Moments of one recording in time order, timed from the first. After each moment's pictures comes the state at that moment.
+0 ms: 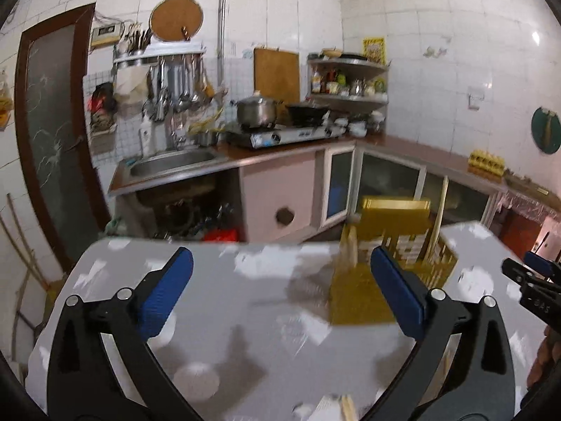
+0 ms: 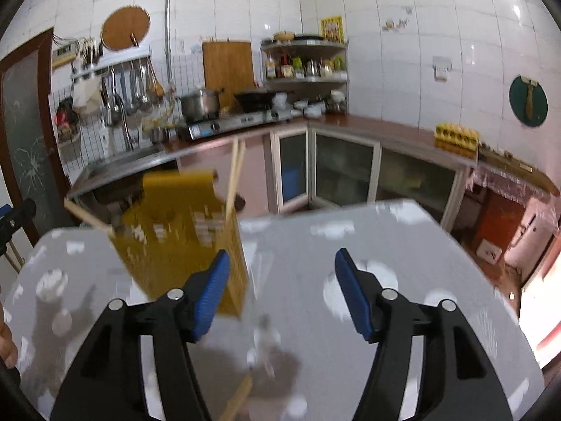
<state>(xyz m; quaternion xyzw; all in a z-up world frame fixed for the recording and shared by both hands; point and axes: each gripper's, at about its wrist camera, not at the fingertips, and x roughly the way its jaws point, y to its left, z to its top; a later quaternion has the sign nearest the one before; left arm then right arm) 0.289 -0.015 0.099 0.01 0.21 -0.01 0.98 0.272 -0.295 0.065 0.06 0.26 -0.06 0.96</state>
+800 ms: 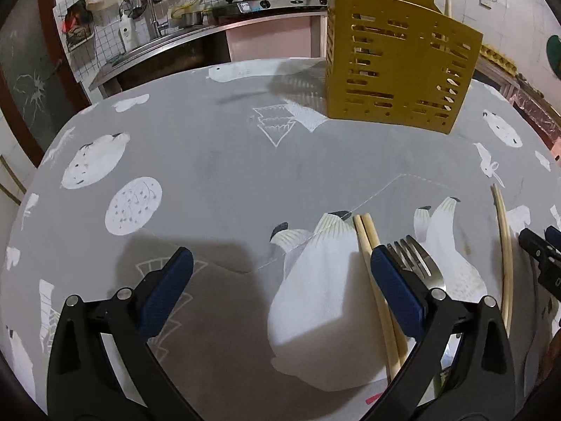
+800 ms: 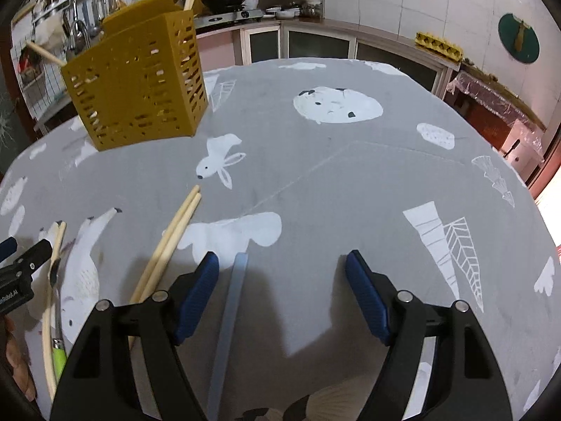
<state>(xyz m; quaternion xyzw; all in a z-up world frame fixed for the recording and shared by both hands) 0.268 -0.032 -0.055 0.04 0.44 -0.01 0.90 0.235 -0.288 -0.055 0.06 0.42 -0.11 0.90</state>
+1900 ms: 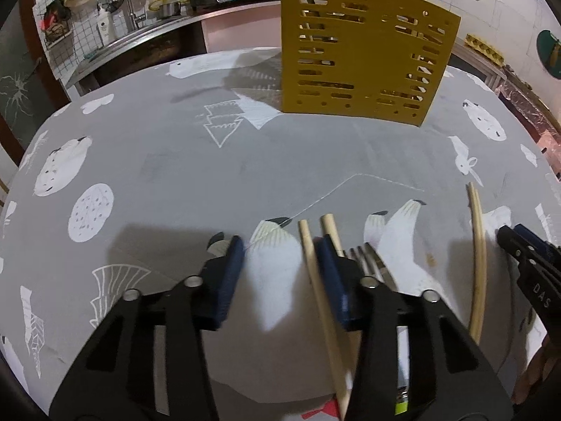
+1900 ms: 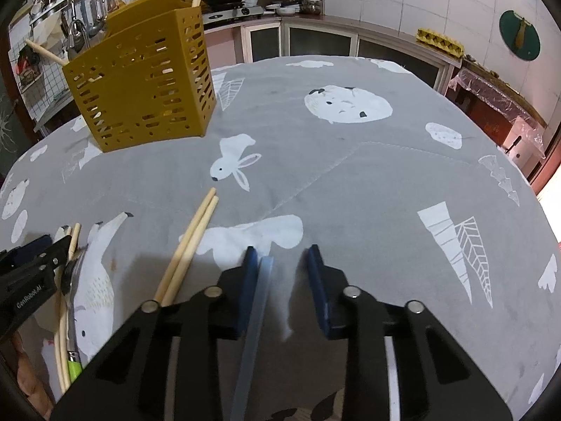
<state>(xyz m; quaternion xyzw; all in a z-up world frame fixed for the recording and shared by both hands) 0.281 -0.068 -0.055 0.04 0.47 -0.05 0.88 0.243 -0.281 -0.049 0.08 0.43 -0.10 0.89</state>
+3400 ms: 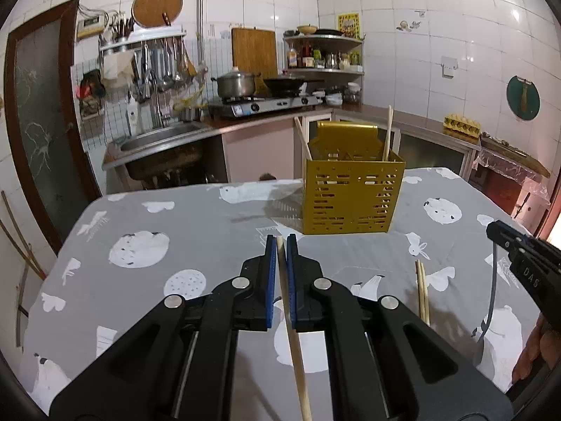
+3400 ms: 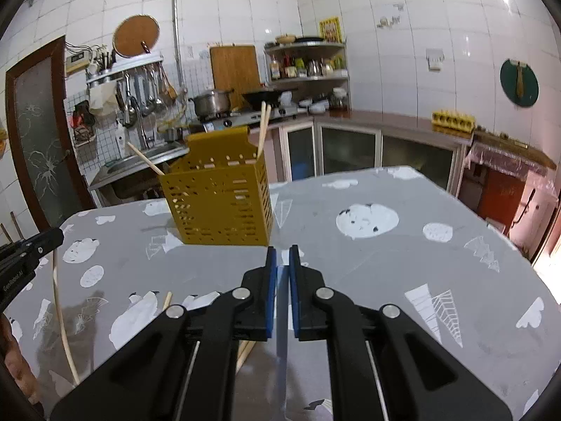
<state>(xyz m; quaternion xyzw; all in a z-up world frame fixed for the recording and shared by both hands) 0.182 -0.026 0.063 0.04 0.24 -0.06 0.97 0.166 -0.260 0.045 0.07 0.22 -0.04 0.97</state>
